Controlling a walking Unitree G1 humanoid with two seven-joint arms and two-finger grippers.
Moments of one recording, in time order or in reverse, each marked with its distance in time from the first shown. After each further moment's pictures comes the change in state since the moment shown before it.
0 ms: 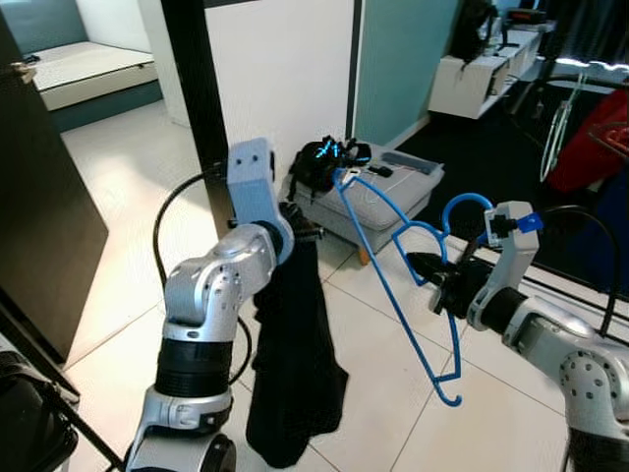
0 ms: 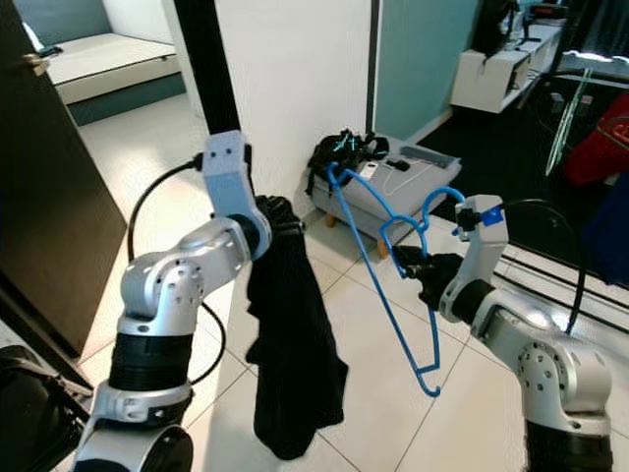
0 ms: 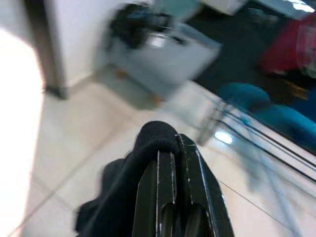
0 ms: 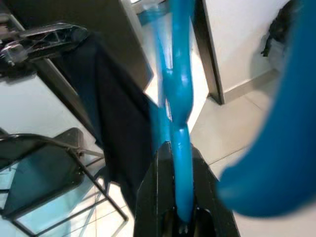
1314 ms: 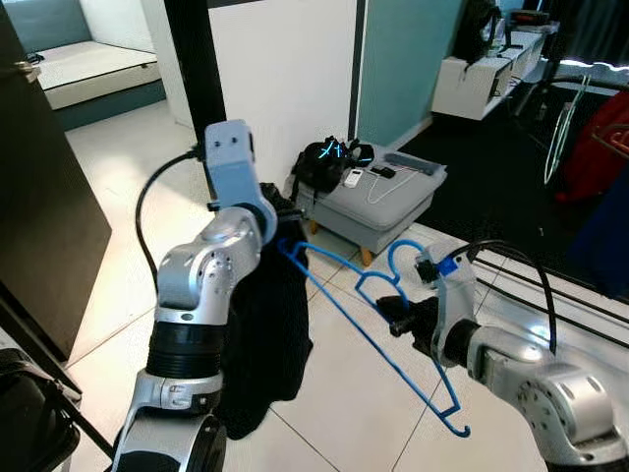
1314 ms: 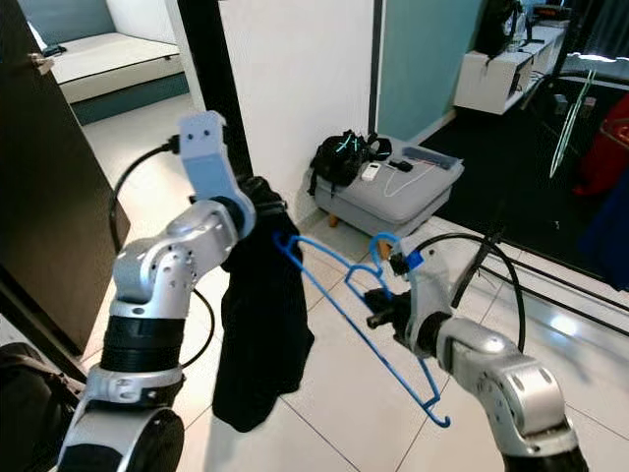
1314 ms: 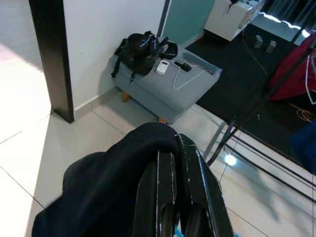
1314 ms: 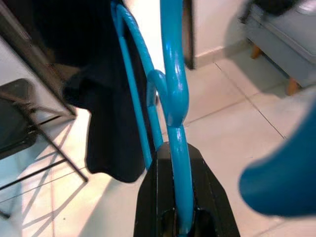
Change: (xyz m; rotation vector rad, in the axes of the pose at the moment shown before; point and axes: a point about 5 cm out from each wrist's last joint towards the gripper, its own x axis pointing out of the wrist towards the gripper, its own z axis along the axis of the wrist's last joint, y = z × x) left arm -0.001 -0.020 0.018 0.001 -0.090 -0.047; right arm 0.055 0.012 -0.026 -0.124 0.140 -0.220
